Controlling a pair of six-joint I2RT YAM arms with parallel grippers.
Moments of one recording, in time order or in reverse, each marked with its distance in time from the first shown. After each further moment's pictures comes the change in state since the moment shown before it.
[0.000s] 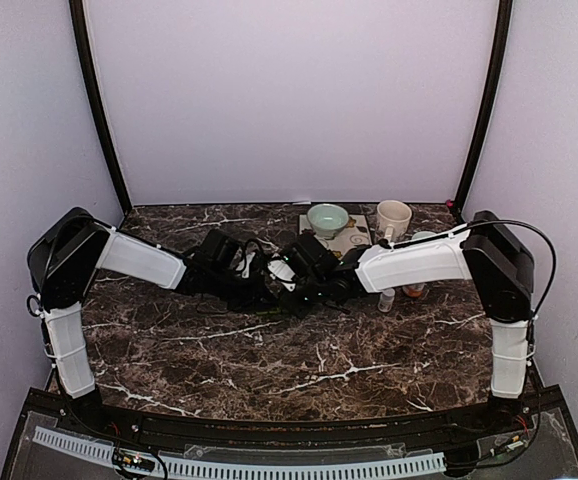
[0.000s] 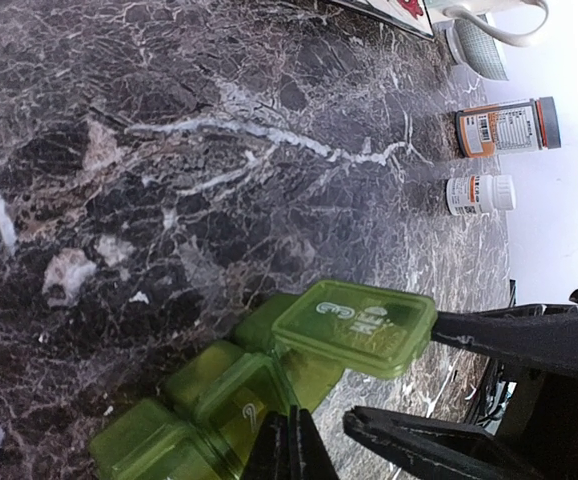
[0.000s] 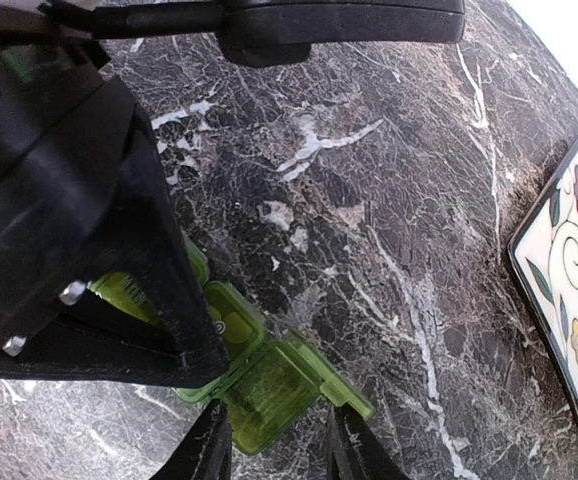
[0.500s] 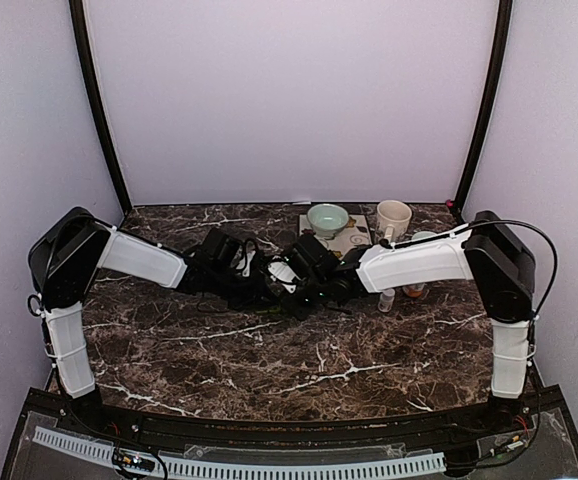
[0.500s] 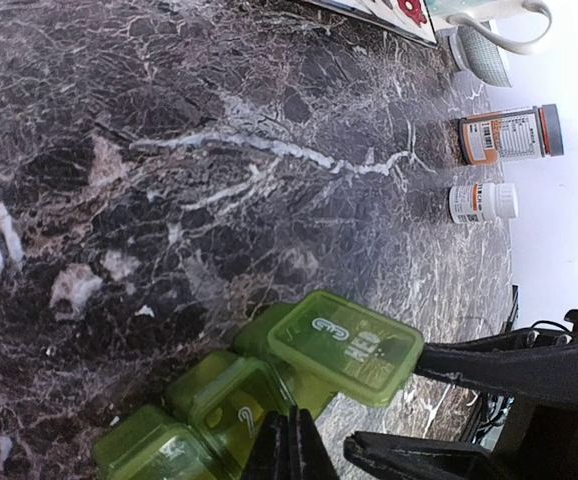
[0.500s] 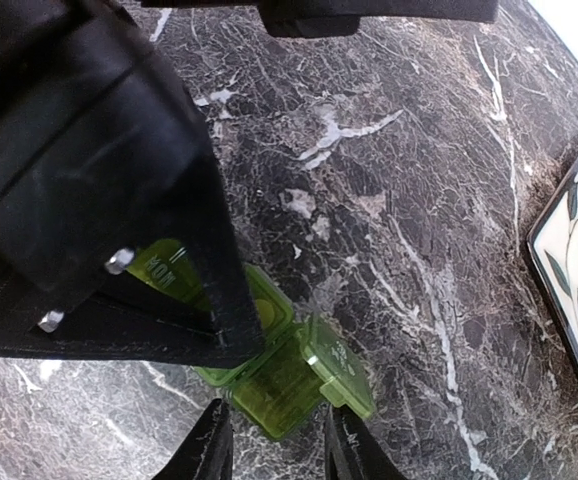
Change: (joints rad) left arm -0.001 0.006 0.015 -0.009 -0.014 0.000; right arm 0.001 -0.006 -0.003 -0.022 -0.038 0.015
